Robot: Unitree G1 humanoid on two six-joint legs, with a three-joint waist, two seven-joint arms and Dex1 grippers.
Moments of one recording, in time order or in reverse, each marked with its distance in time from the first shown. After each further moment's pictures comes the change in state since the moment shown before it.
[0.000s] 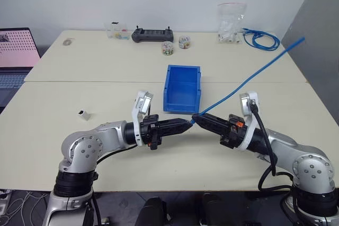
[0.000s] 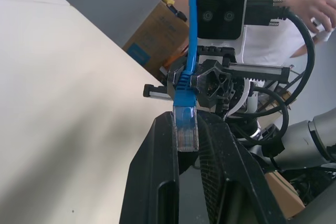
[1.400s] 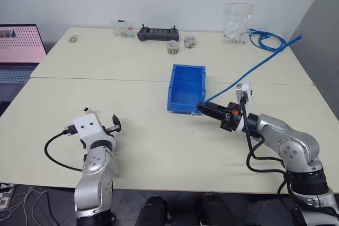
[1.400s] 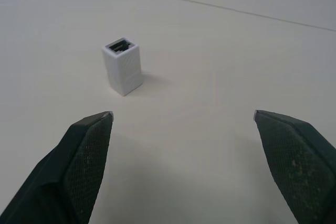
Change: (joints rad) left arm 0.335 -0.394 0.181 -0.039 0.922 -0.605 1.103; right arm -0.138 -0.035 0.083 0.260 -0.464 -0.196 0.282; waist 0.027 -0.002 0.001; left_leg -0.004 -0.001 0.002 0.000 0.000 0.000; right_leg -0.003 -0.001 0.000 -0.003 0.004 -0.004
